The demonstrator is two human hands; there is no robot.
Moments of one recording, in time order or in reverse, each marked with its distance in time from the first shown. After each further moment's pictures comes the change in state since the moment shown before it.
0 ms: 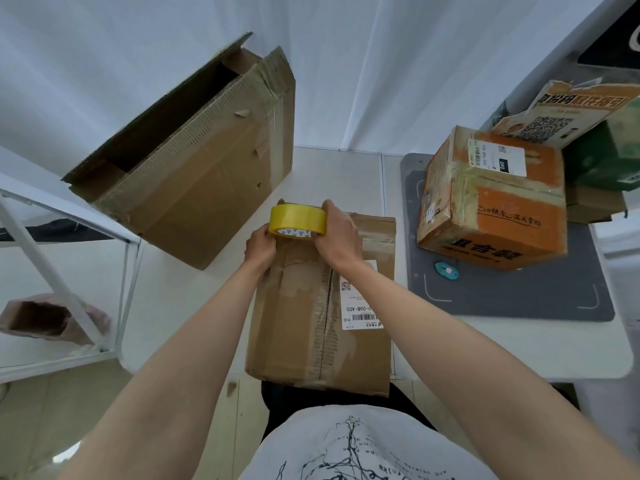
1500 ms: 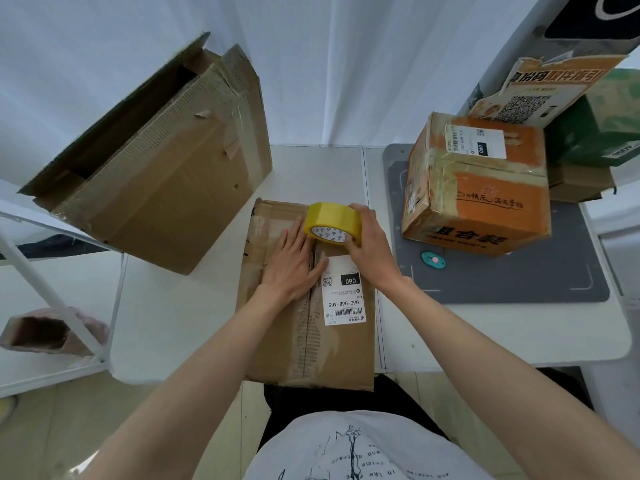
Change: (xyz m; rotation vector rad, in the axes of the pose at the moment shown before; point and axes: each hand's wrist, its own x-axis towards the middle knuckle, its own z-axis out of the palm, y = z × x) left_hand -0.034 -0.003 0.076 0.894 -0.141 0.751; right_hand -0.025 0.104 -0.039 0.248 0.077 -0.167
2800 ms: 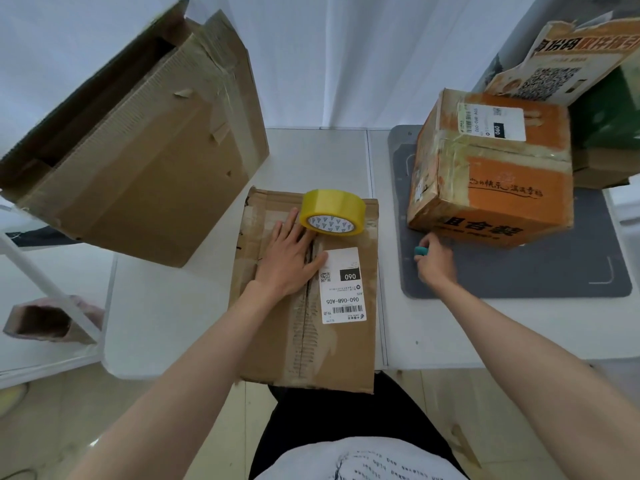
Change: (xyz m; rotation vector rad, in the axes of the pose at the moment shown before) left_hand 0.000 -0.002 -0.002 -0.057 -0.002 -0.019; right_hand -0.023 0.140 -0.041 -0.305 0.042 0.651
